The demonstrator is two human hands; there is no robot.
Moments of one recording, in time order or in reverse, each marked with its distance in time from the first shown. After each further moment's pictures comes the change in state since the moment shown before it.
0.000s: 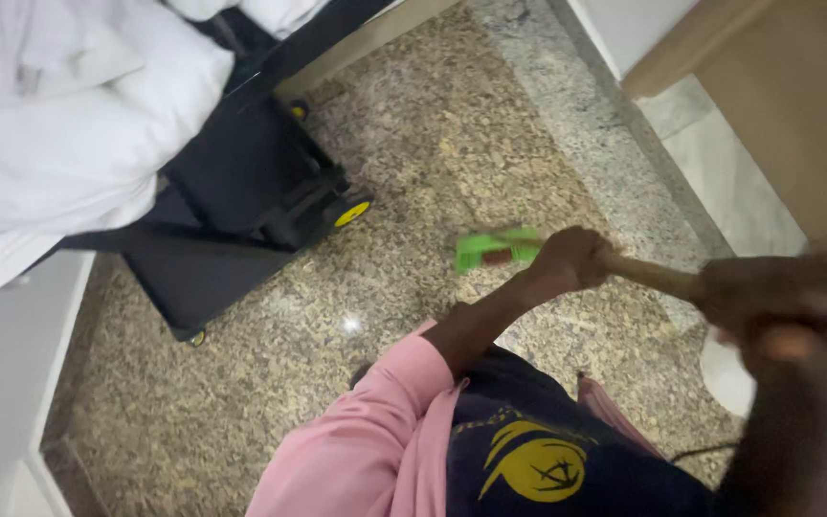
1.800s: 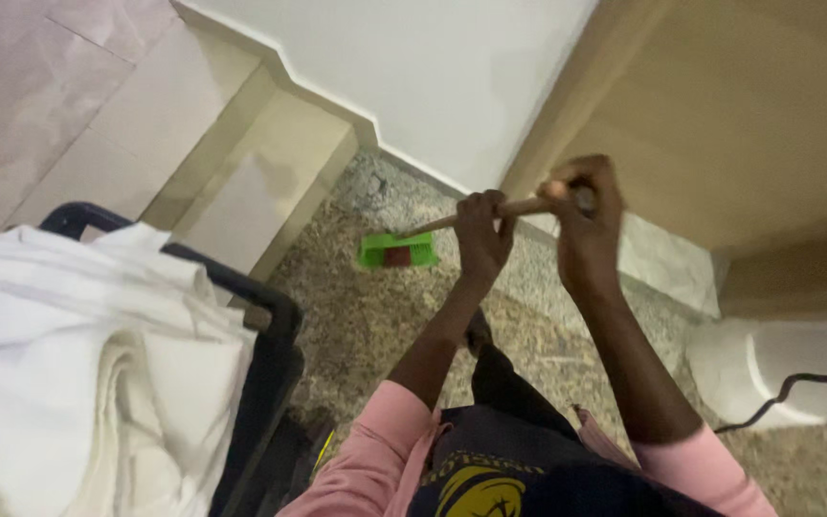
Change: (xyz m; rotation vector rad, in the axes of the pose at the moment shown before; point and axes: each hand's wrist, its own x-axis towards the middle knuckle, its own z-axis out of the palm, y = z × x) left_hand 0.426 -0.012 -0.197 -0.125 0.613 0.426; right_hand 0.302 0.242 -0.226 -0.039 1.054 0.078
